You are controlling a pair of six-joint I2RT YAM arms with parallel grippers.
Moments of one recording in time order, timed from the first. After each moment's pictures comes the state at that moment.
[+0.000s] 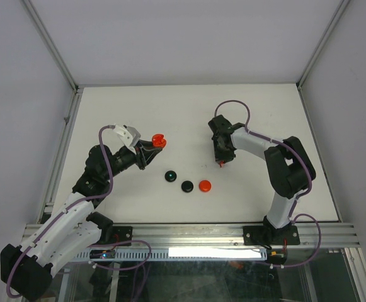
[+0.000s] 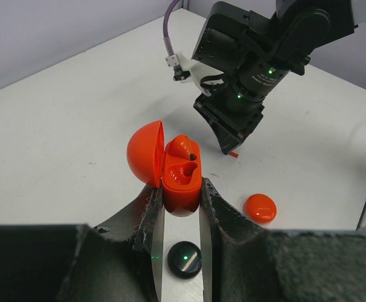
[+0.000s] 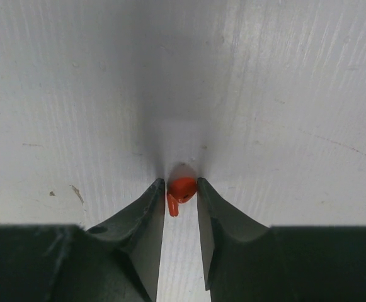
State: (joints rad) left arm -0.48 0.75 0.53 0.21 0.40 -0.08; right arm 0.53 1.80 1.16 -0.66 0.15 0.39
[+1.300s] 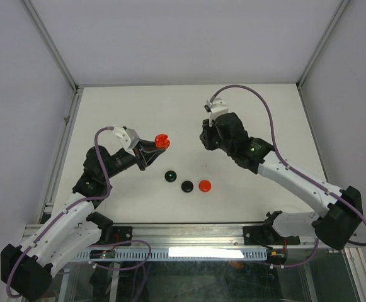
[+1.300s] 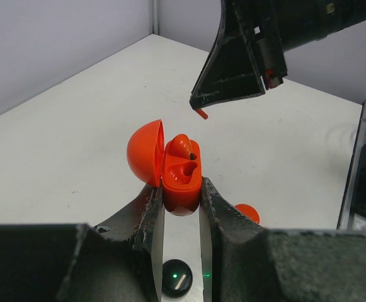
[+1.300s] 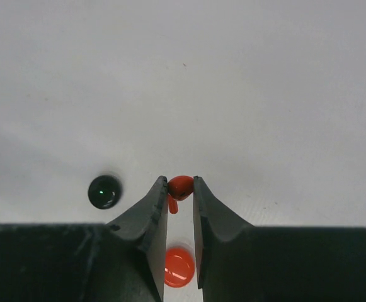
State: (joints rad) left arm -0.48 0.75 0.52 0.30 0.51 -0.09; right arm 0.77 1.28 1.09 -0.39 0.22 0.27
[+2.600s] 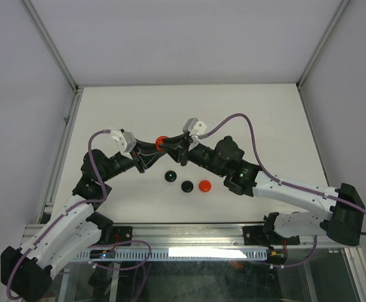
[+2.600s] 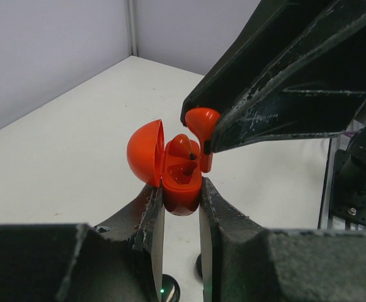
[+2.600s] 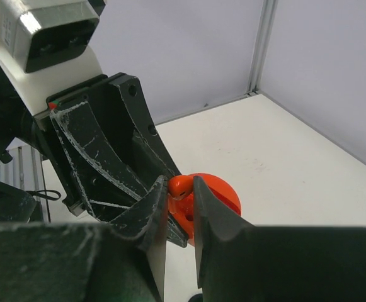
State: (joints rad) left arm -0.48 0.72 0.49 0.40 0.58 -0.13; right arm 1.09 1.19 0.90 0.42 -0.02 -0.01
